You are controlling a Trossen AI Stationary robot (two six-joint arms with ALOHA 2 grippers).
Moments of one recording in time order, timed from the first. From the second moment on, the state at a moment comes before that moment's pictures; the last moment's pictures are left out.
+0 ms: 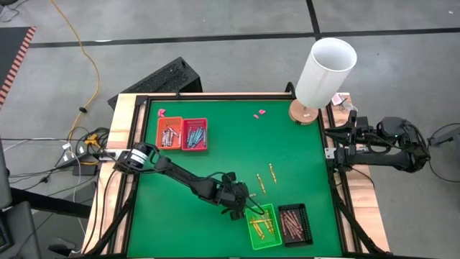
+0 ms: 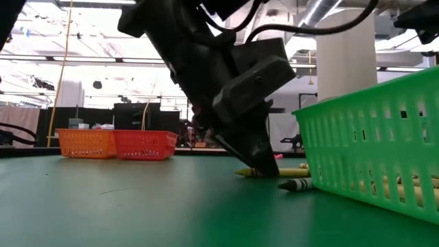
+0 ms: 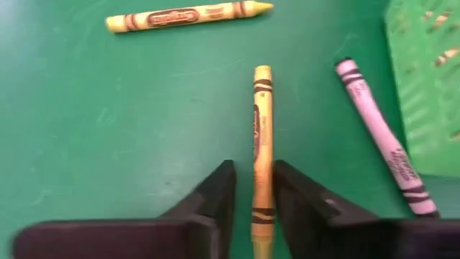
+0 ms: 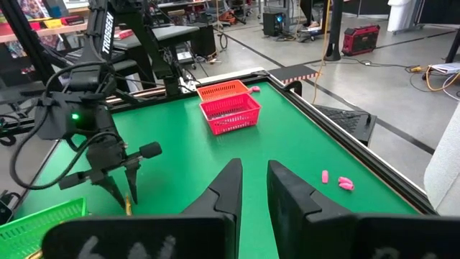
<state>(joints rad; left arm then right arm) -0.33 2.16 1.42 -0.24 -0.35 -0.45 -0.06 0.04 0.76 -0.93 0.18 0.15</state>
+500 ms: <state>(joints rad) -0.32 2.09 1.42 -0.29 -0.48 -0.54 -0.06 0.04 0.76 -0.93 0.18 0.15</state>
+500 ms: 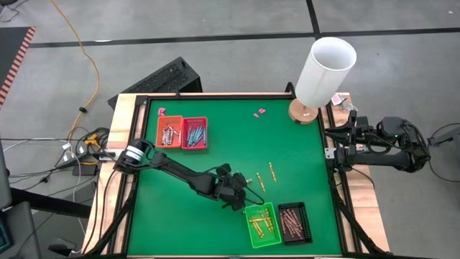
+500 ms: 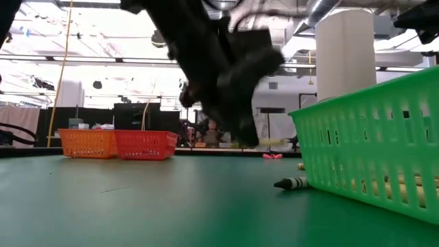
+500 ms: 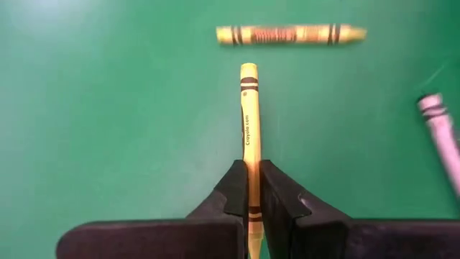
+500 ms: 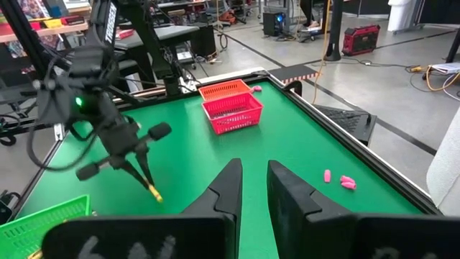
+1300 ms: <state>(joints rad) -0.43 1.95 1.42 0.19 -0.32 -0.18 -0.06 0.04 0.76 -0.93 0.18 0.15</state>
